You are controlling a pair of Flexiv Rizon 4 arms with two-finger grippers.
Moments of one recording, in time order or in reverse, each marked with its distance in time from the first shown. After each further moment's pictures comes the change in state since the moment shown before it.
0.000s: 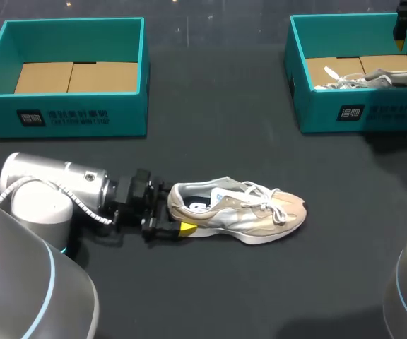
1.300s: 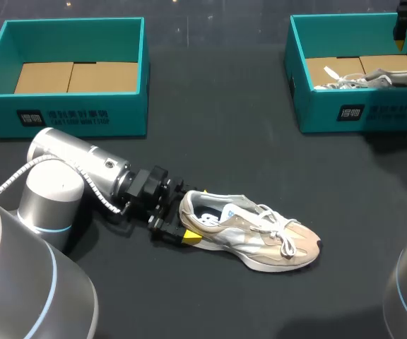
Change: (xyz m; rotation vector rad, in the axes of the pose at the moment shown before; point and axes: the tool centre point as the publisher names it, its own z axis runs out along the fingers) left arm 0.024 -0.009 0.024 0.004 0.273 0.028; right arm 0.000 0.000 0.000 0.000 0.000 0.000
